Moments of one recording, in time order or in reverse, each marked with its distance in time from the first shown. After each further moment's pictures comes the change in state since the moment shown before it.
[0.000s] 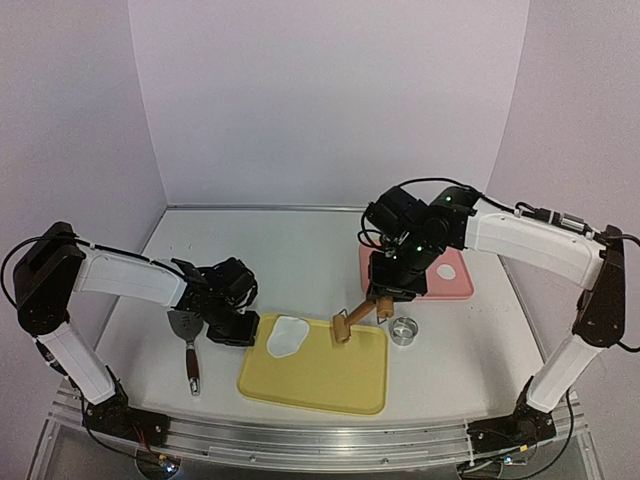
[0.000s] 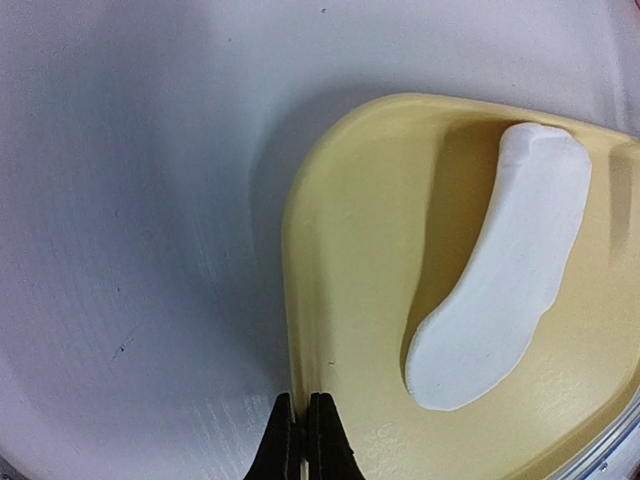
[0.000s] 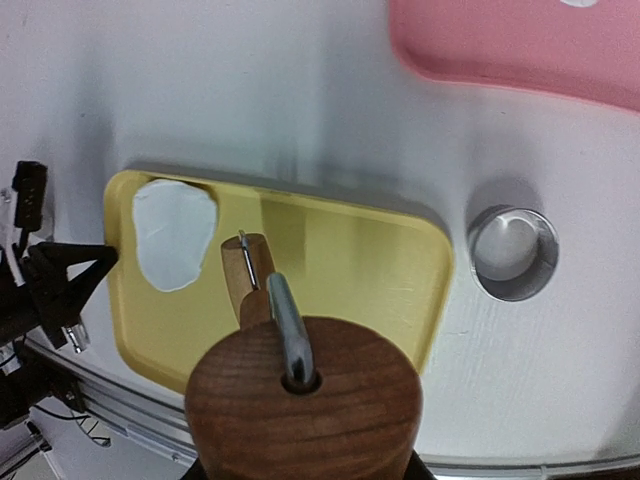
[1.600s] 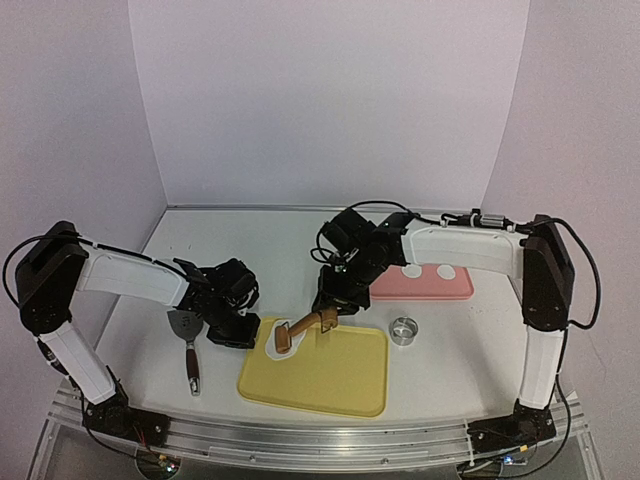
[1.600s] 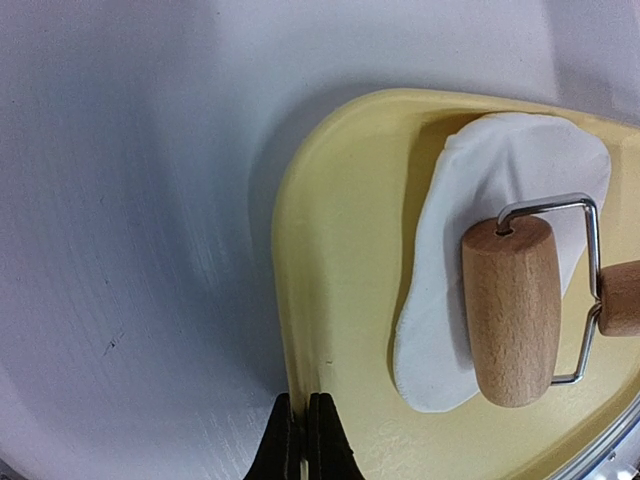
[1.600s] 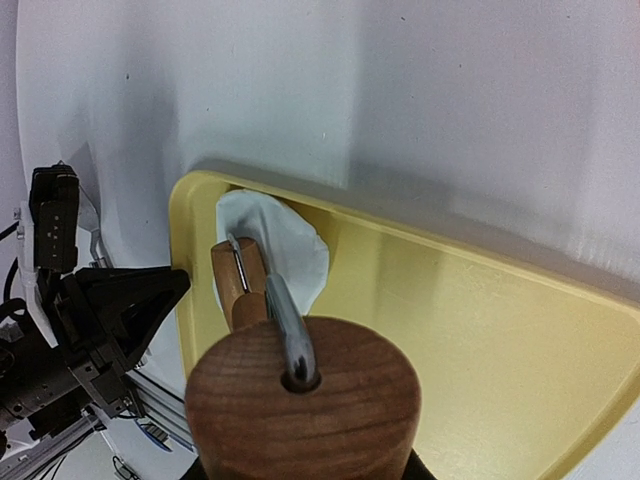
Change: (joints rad) left arm -0.002 0.012 0.008 -0.017 0.024 0.023; right arm 0.020 0.301 0.065 0.310 -0.240 0.046
